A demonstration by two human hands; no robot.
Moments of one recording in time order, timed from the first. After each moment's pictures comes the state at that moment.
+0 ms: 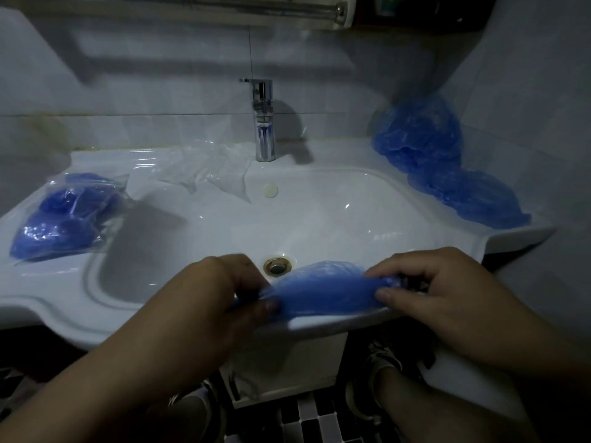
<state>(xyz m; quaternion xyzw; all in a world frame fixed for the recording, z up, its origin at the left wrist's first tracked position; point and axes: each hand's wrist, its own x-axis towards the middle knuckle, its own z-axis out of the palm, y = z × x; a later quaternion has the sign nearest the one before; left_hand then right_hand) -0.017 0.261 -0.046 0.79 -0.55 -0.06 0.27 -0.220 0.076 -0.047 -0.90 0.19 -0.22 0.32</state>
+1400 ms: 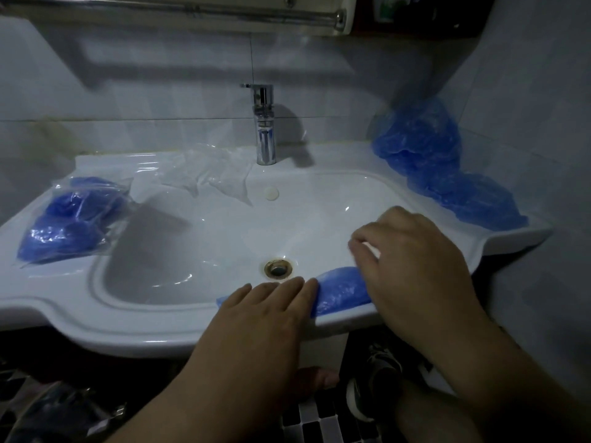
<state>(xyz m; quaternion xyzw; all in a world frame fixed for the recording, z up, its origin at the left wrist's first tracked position) -0.063 0.242 -0.070 0.78 -0.62 0.01 0.05 -0.176 0.098 -0.044 -0.91 0.30 -0.29 -0.01</state>
